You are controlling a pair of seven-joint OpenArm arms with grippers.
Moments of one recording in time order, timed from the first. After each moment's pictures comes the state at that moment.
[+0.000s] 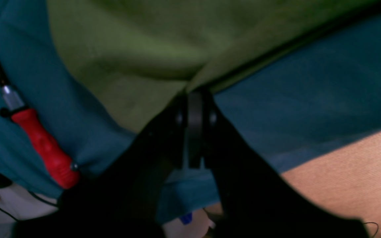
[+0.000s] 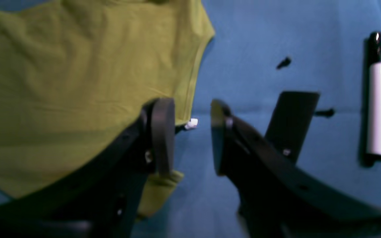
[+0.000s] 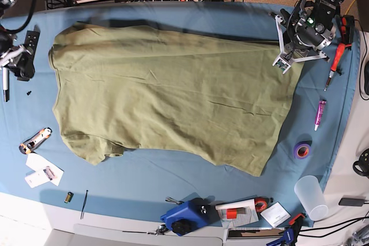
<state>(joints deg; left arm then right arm) 17.5 -29.3 10.4 114.1 -11.4 -13.6 72.3 -12.4 27.5 55.0 94.4 56.4 39.8 -70.7</state>
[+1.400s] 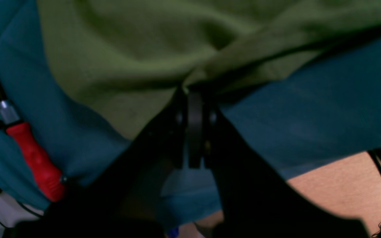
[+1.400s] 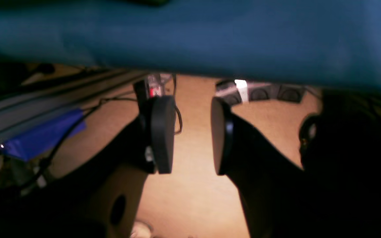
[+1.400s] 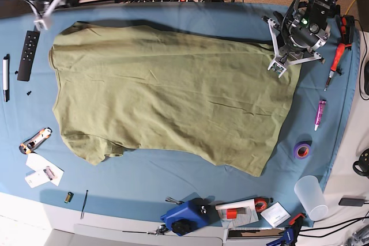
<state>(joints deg) 16.8 -25.8 10.5 114.1 -9.7 -11.8 71.2 -35.7 19.9 41.3 99.7 45.6 39.9 -71.9</state>
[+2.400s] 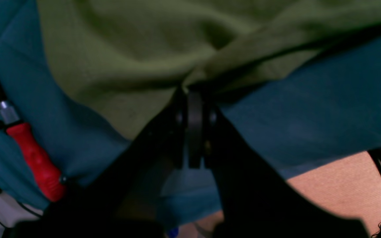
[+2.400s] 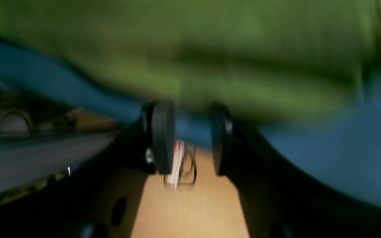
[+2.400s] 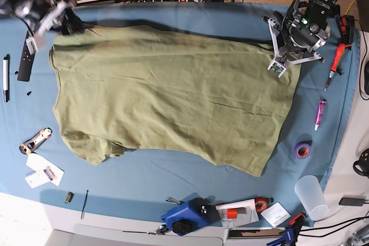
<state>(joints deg) 16.8 -25.8 10.4 114.1 -9.7 -11.8 71.2 -33.3 21.3 47.7 109.9 66.2 39.8 -79.5</state>
